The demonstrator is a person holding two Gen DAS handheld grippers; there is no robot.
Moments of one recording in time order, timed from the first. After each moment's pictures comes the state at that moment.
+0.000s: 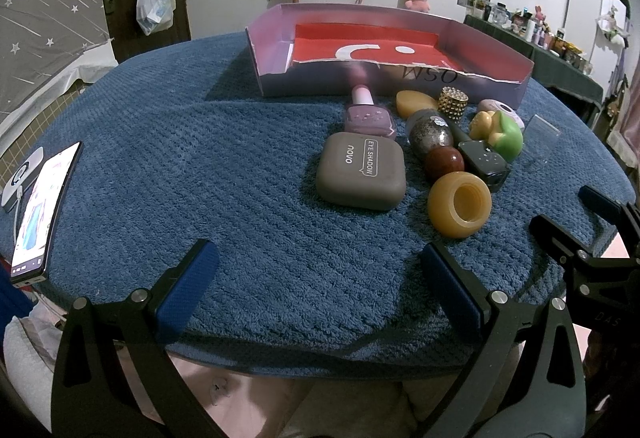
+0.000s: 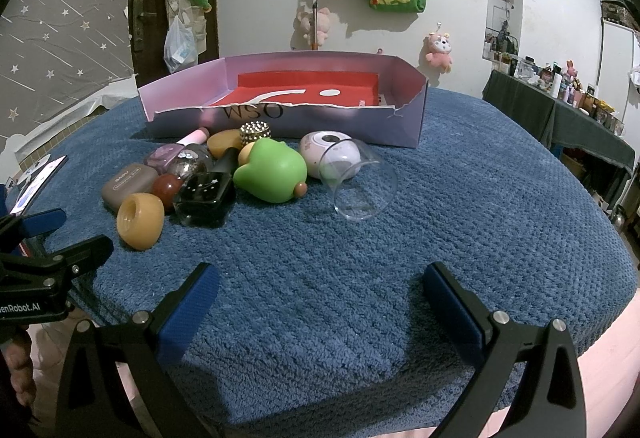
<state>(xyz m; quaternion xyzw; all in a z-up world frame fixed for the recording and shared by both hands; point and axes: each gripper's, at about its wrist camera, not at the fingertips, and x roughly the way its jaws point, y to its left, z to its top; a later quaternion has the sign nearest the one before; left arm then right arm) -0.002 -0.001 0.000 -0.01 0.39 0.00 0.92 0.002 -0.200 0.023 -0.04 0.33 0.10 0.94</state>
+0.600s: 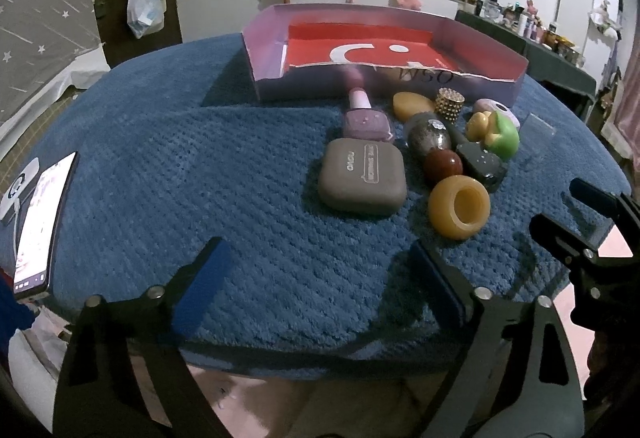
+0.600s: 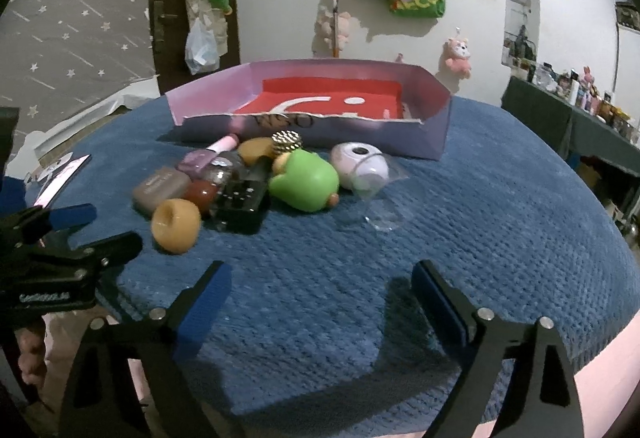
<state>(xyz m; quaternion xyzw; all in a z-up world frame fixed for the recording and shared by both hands) 0.009 0.005 0.015 0.00 0.39 -0.02 0.92 -0.004 -0.190 0.035 -0.04 0.32 0.14 0.94</state>
